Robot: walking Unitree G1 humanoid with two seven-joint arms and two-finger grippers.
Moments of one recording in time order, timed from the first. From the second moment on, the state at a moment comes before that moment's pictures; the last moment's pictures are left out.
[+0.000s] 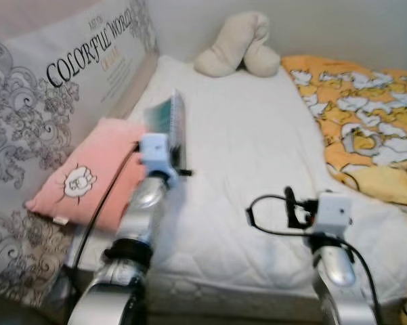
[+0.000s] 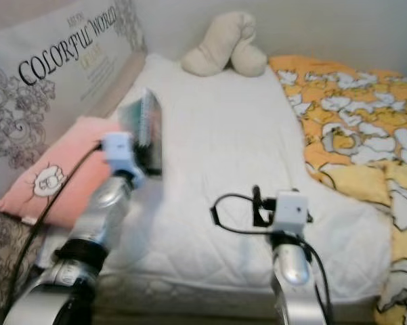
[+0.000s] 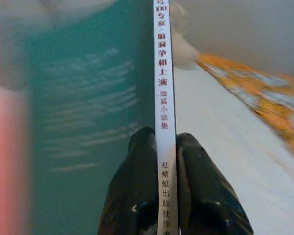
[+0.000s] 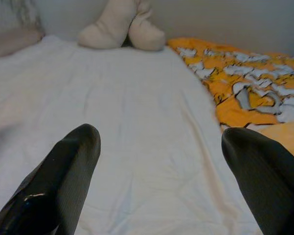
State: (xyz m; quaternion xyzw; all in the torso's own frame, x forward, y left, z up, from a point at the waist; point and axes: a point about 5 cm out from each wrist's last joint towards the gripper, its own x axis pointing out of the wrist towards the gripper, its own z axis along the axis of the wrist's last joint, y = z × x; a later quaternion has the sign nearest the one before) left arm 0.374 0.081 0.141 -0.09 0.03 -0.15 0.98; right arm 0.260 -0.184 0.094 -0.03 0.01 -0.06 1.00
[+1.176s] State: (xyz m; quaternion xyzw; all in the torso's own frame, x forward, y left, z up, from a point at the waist) left arm 0.369 0.074 0.089 -0.17 0.20 -0.12 0.96; right arm 0.193 -0.192 0.090 -0.09 0.10 -0.03 0.99
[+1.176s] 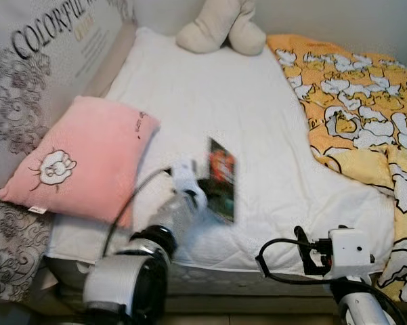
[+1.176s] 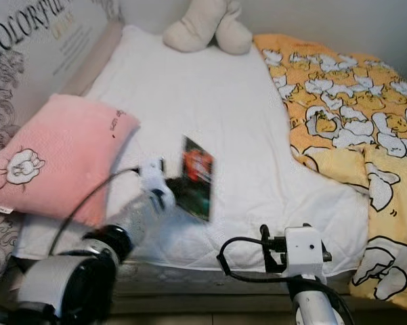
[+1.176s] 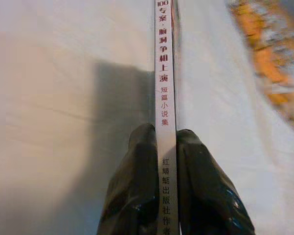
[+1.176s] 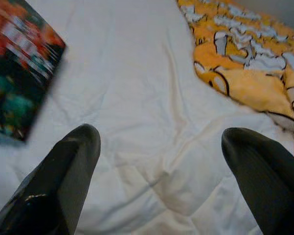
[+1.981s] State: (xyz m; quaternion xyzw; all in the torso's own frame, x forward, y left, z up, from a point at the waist) left arm 0.390 0.154 0.117 0.14 0.17 -0.05 0.97; right arm 0.190 -0.192 0.092 -0.09 0.11 -0.01 0.99
